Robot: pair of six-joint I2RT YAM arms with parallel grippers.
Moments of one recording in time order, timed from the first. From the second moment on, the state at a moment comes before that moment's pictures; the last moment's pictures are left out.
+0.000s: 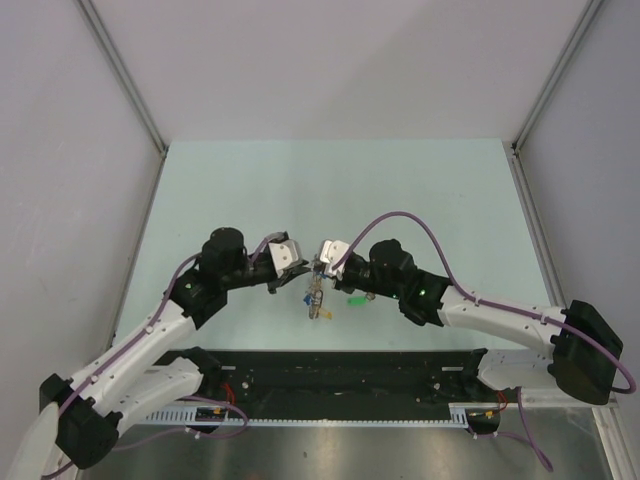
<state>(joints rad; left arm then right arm) -0.60 0.85 0.68 -0.17 0.56 0.41 1.00 1.23 0.76 0.25 -0.18 -0.36</state>
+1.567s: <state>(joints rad) -0.60 0.93 0.58 0.00 0.65 0.27 0.77 1.05 0.78 0.19 -0.15 -0.14</state>
